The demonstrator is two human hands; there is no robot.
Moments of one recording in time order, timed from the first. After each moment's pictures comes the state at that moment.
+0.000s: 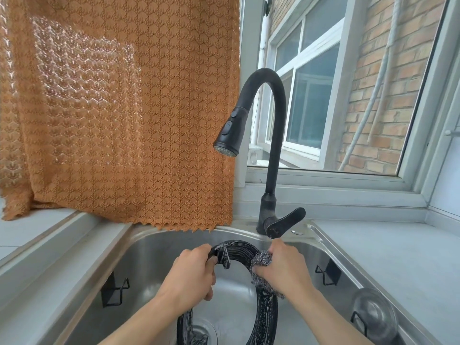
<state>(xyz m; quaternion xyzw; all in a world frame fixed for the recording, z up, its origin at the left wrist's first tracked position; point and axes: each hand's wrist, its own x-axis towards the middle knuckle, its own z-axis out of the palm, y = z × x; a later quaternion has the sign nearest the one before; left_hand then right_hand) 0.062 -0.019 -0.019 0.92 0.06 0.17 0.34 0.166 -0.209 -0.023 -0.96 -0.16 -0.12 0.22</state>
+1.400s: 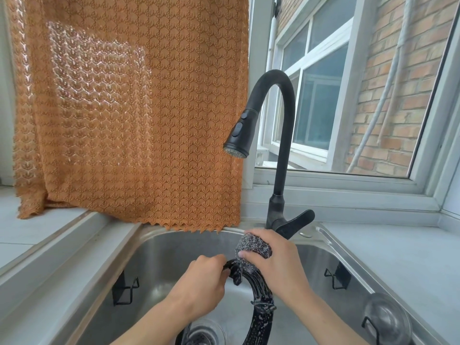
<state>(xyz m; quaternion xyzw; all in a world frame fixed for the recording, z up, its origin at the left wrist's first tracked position) 0.060 -0.017 -0.024 0.97 0.02 0.13 0.22 0.146 -0.188 -0.014 -0.82 -0.32 -0.17 0.45</state>
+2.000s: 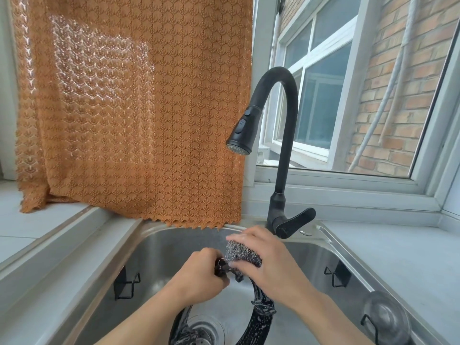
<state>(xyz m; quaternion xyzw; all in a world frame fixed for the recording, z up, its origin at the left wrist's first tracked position) 0.066 -0.007 -0.020 0.94 0.03 0.08 0.32 0.131 -0.189 -0.005 -0.80 -0.48 -0.17 0.32</state>
